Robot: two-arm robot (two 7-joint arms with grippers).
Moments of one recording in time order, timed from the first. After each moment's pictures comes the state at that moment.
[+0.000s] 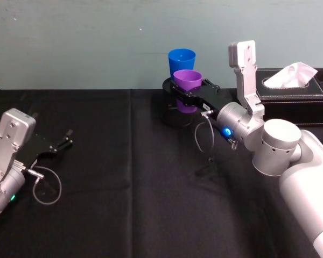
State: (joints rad) left arm -0.20 0.60 0.45 -1.41 -0.25 -0.12 0.03; right arm 0.58 0.11 -0.33 -1.01 0.33 0.07 0.31
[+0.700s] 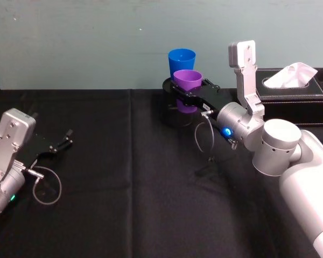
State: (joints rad) left arm -0.20 0.60 0.45 -1.41 -0.25 -0.12 0.03; right arm 0.58 0.11 -0.33 -1.01 0.33 0.07 0.31
